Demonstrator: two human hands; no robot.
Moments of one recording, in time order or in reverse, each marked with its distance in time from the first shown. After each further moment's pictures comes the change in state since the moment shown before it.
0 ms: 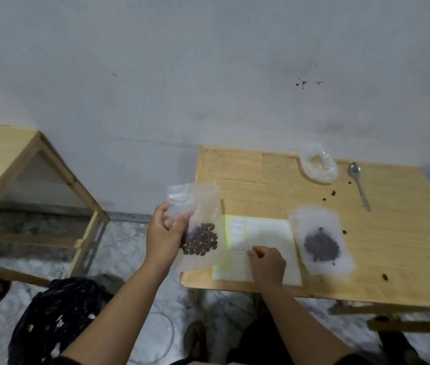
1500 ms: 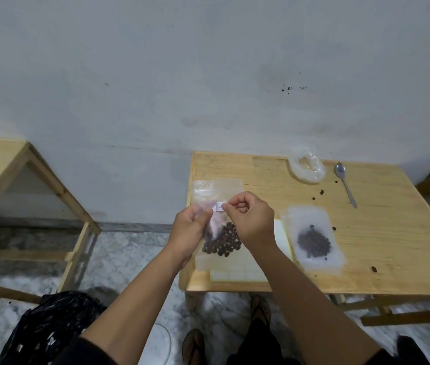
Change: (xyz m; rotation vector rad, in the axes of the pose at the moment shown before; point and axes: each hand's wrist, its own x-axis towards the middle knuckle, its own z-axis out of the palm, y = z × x) left_hand -0.006 0.026 0.033 0.016 -0.306 -0.021; right_hand -0.018 -0.108 -0.048 0.408 0.058 -0.362
